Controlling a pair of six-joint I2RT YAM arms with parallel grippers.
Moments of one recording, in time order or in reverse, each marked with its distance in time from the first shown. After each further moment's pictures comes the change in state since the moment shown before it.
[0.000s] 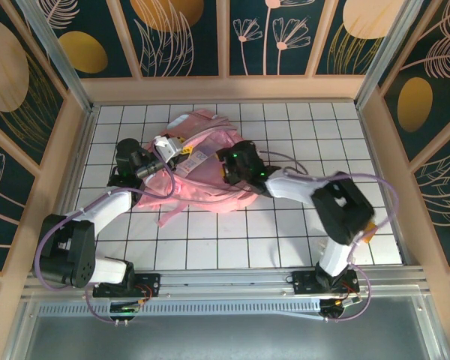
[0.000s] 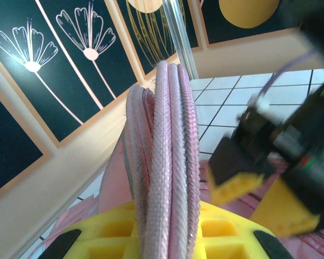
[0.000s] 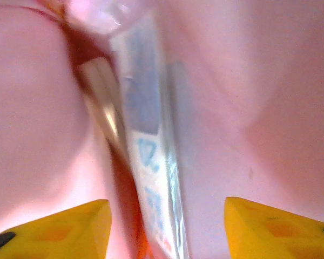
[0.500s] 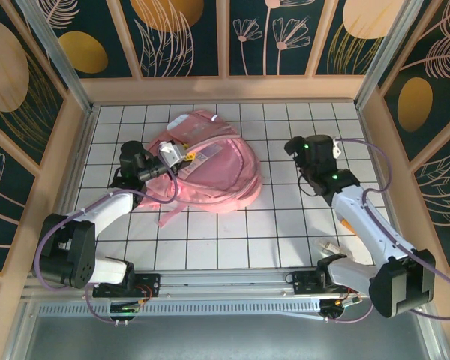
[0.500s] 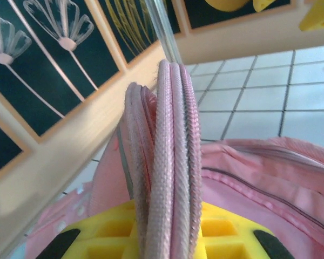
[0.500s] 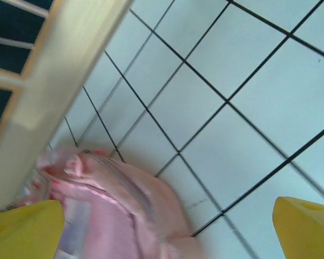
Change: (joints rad) left arm -0.026 0.000 -0.010 -0.104 0.023 0.114; right arm -0.409 -0.563 -0.133 -0.547 0.165 -0.700
